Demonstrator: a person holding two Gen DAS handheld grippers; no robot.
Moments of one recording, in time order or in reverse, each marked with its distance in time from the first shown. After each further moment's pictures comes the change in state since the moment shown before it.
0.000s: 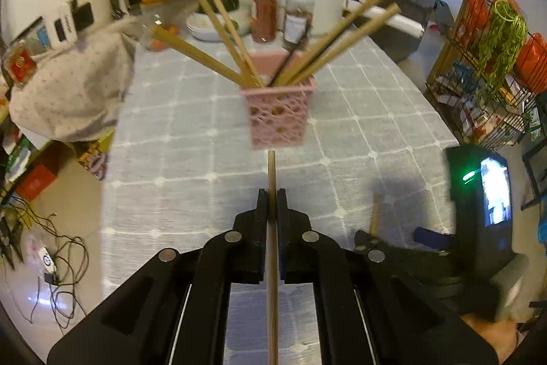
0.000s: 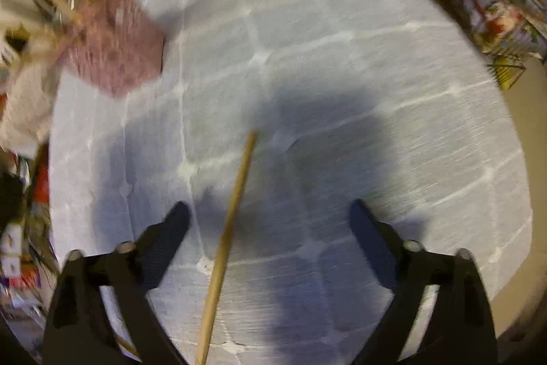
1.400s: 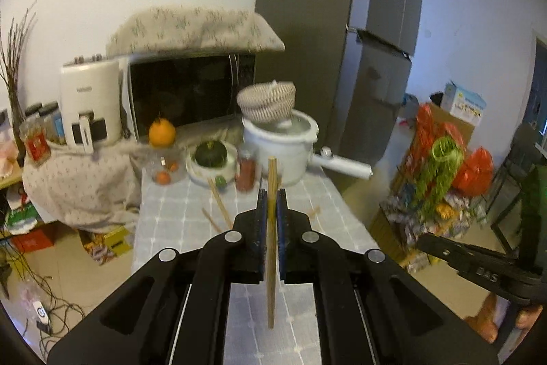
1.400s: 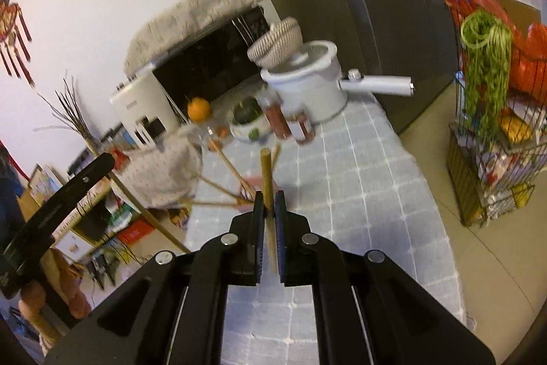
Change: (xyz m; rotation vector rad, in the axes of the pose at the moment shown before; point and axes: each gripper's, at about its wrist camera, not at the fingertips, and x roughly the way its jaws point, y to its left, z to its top) left arm -0.184 0.003 0.102 -0.043 -0.438 -0.108; right arm -0.279 -0.038 0.022 -0.127 -0.526 0.408
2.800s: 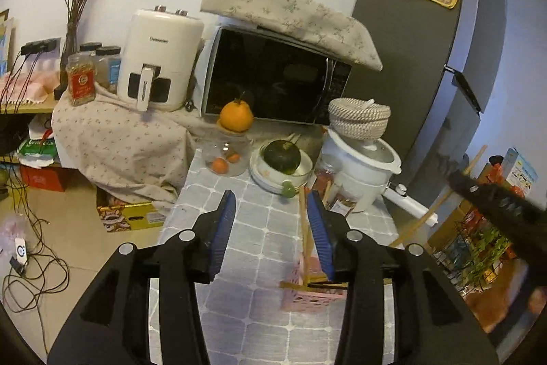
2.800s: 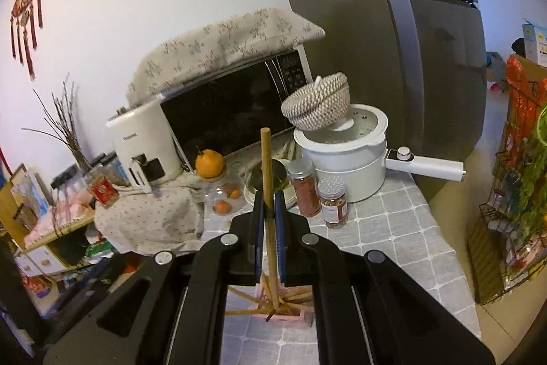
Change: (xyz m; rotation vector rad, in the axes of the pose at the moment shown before) left arm 0.063 0.116 -0.039 -0.284 -0.052 0.187; right arm 0.125 0.086 0.067 -0.146 -0.198 -0.025
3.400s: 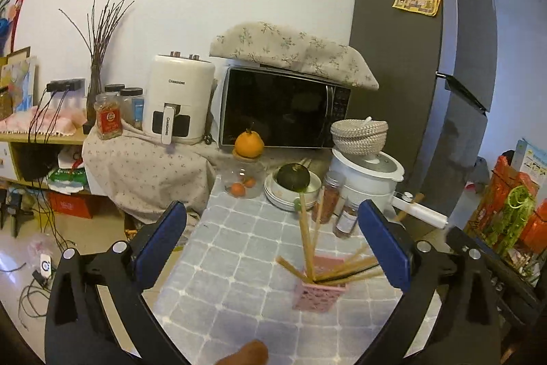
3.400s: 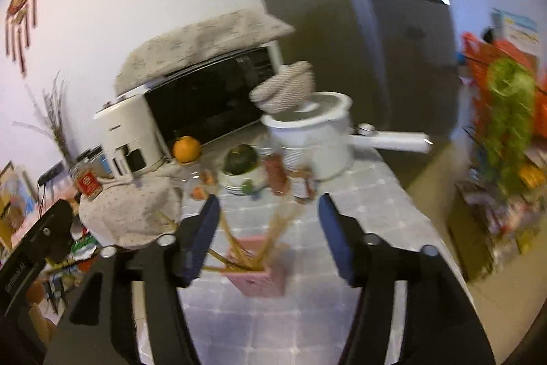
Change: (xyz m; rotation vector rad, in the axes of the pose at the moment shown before) left arm -0.072 -0.035 -0.036 0.076 -0.173 0.100; right arm -0.065 -0.038 -0.075 0.053 -0.055 -0.101
